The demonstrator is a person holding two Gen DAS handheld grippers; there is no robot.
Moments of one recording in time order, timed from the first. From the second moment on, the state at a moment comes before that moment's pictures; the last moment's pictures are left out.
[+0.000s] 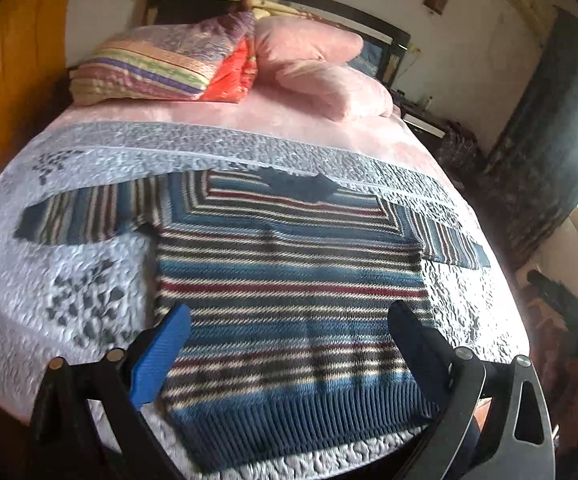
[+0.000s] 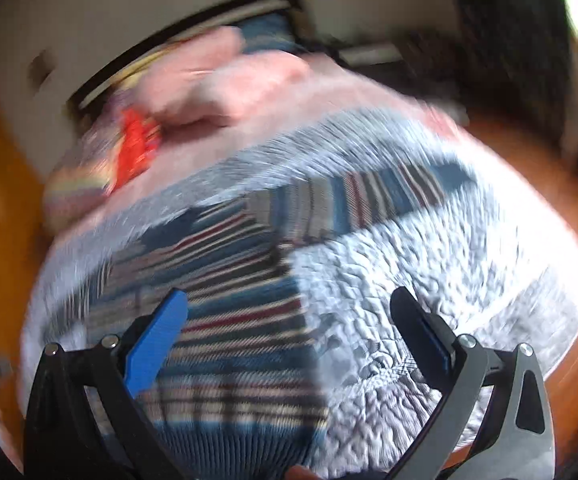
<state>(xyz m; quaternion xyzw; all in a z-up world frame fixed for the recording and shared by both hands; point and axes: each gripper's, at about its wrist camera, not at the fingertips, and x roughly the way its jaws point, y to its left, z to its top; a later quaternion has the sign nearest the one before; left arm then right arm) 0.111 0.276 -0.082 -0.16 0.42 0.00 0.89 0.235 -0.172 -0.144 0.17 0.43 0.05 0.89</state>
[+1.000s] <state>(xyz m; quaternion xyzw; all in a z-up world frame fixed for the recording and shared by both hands) 0.207 0.236 -0.182 -0.21 0.47 -0.01 0.86 0.468 -0.453 -0.381 0.56 0.39 -0.06 0.73</state>
